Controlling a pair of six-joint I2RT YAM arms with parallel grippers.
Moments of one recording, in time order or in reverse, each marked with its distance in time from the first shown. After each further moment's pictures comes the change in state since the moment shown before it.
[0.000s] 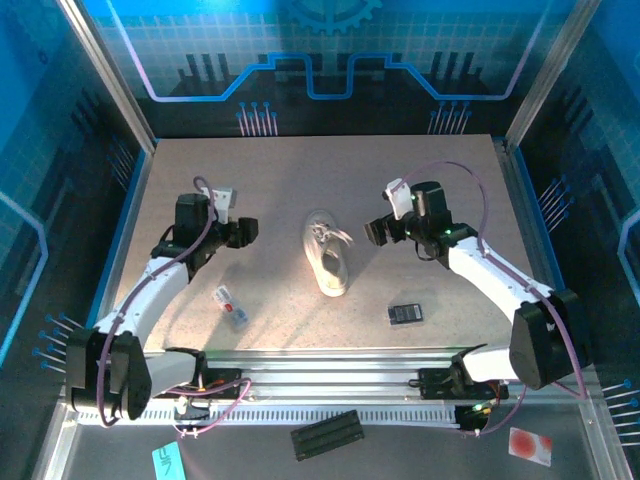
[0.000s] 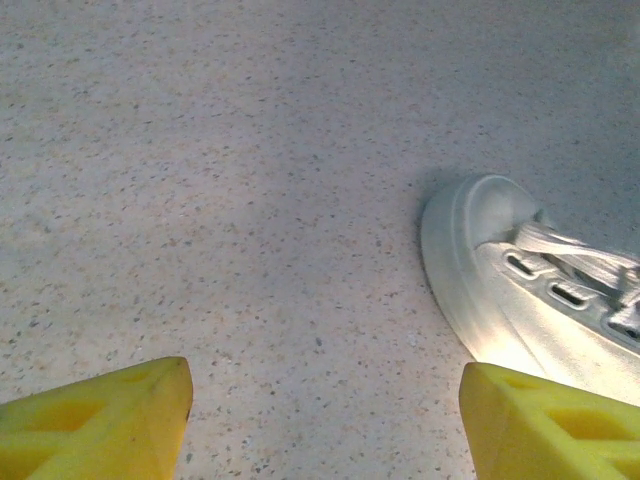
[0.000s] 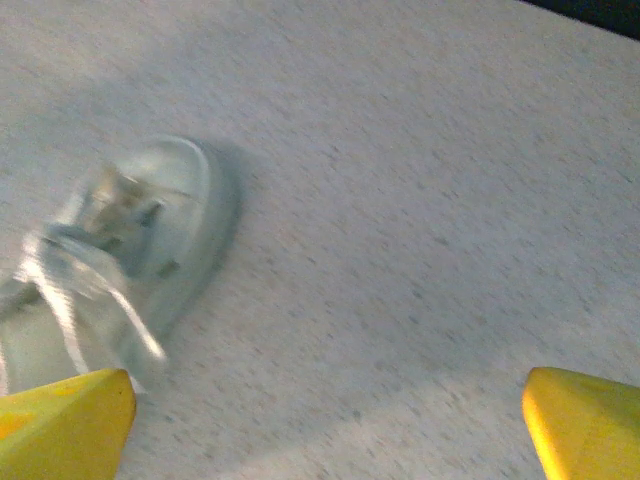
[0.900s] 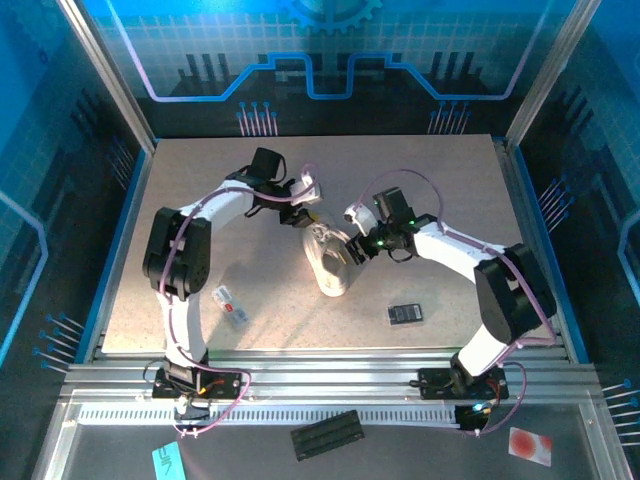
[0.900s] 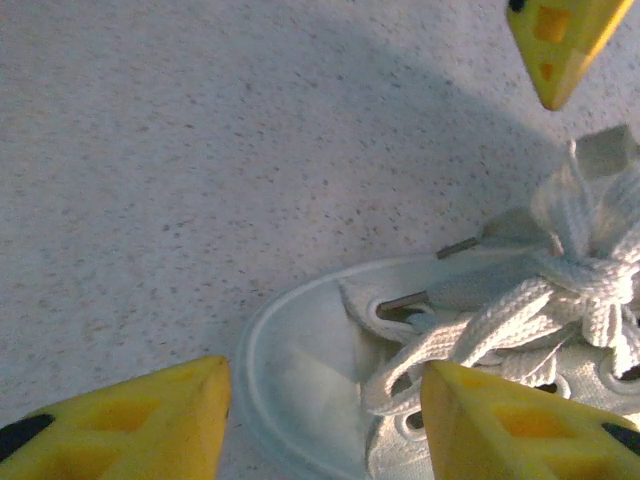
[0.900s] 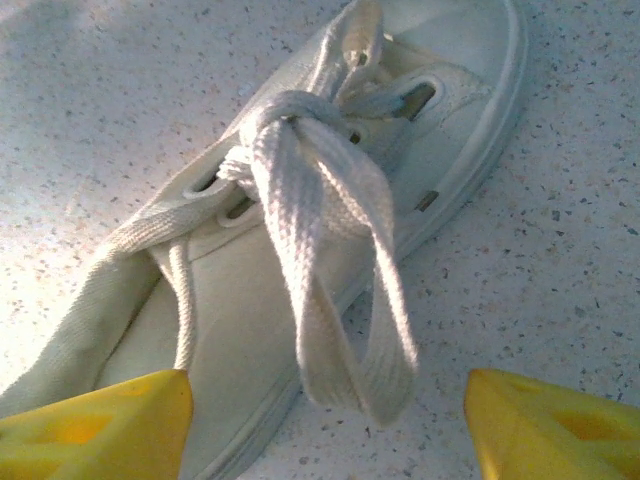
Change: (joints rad) left arm -0.205 0.831 0.746 -0.282 0.409 1.056; right arm 0.121 0.294 0.124 -0.128 -0.238 -0.099
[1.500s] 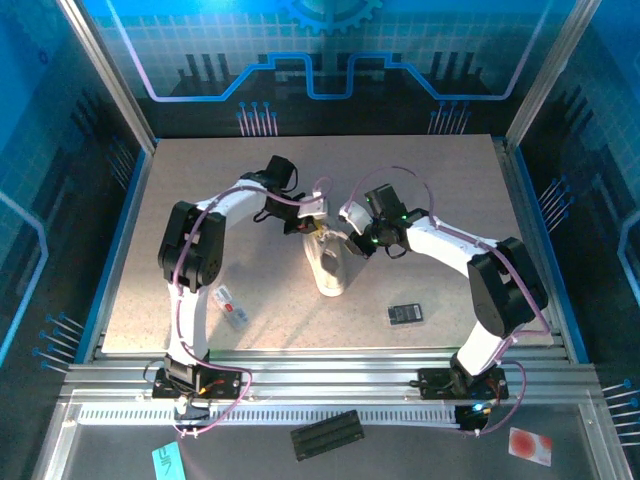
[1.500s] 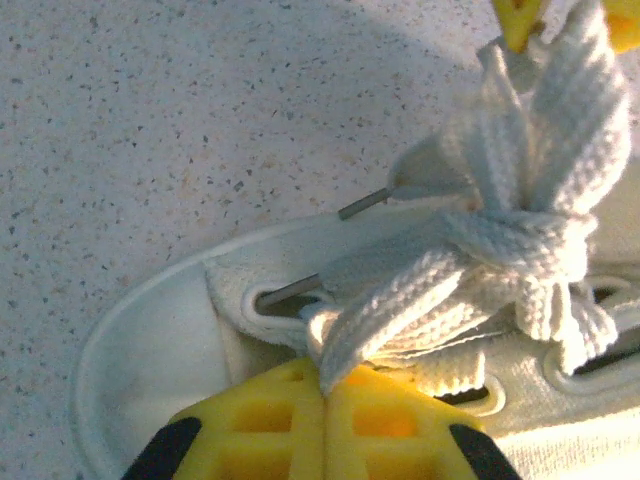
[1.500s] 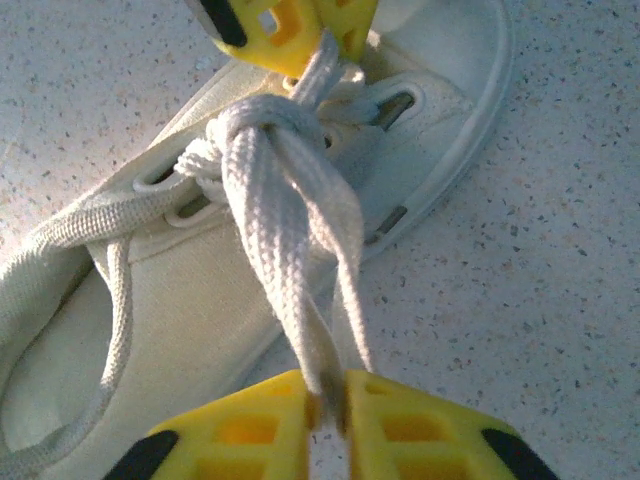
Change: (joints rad) left arm -0.042 0.087 0.061 -0.157 -0.016 0.122; right arm 0.024 0.040 0.066 -0.058 0.105 -0.094
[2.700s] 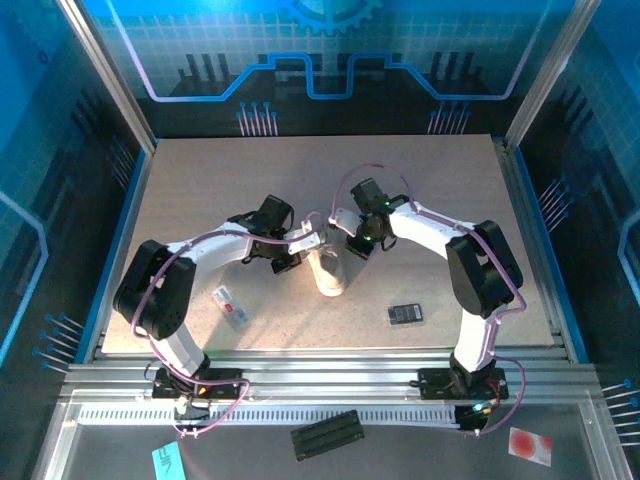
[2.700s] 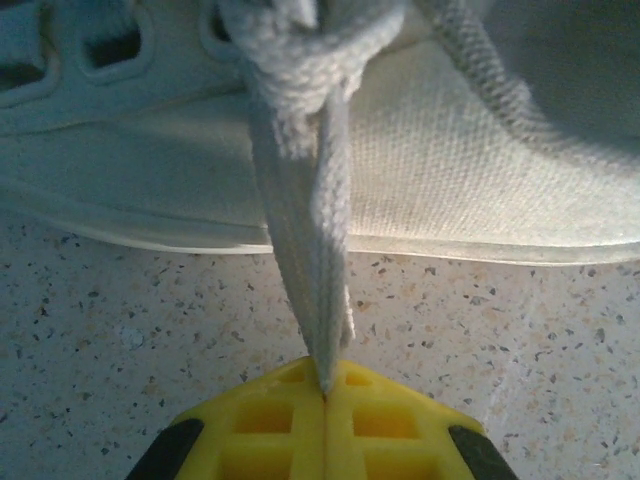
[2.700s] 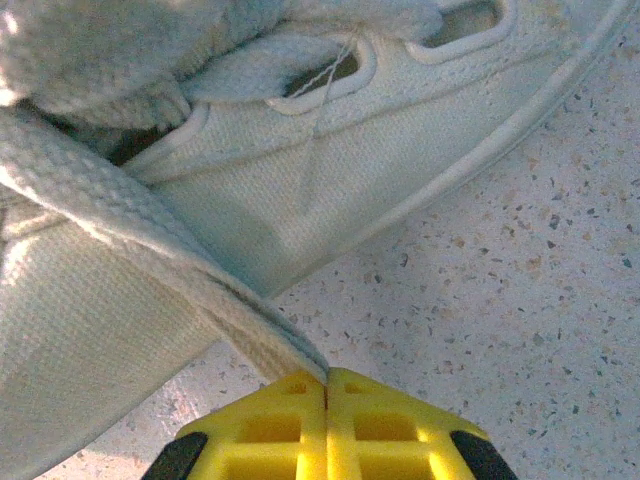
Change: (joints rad) left arm -0.125 -0.415 -0.535 0.158 -0.407 -0.452; right arm 0.021 0.177 0.196 -0.230 0.088 -0.216
